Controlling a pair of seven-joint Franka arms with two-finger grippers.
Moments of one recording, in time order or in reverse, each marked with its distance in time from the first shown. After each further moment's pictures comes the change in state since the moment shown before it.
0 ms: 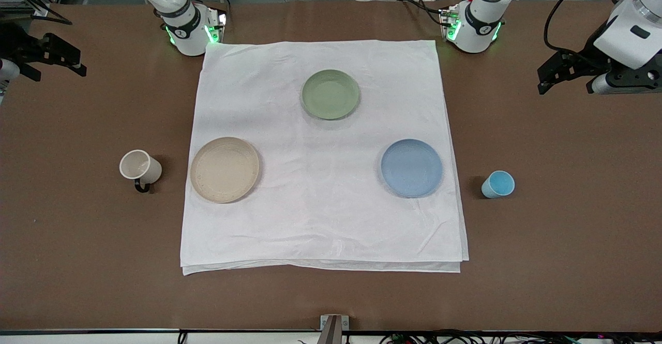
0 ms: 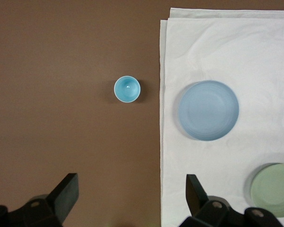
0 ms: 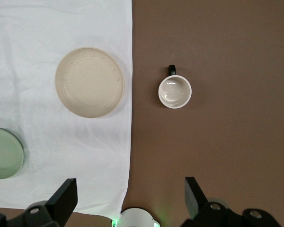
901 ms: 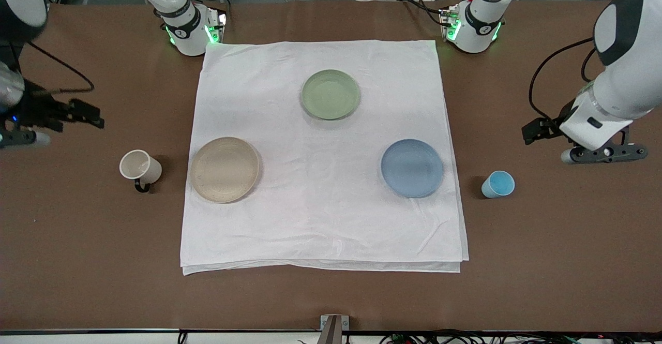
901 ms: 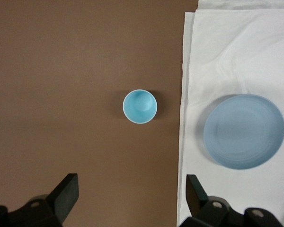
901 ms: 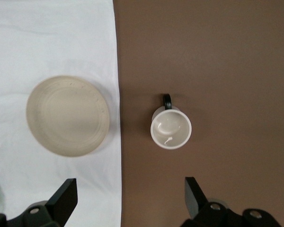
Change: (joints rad) left arm 0.030 0.211 0.008 -0.118 0.068 0.260 -0.003; right arm -0.014 0.303 -0.017 -0.003 -0.001 0.278 0.000
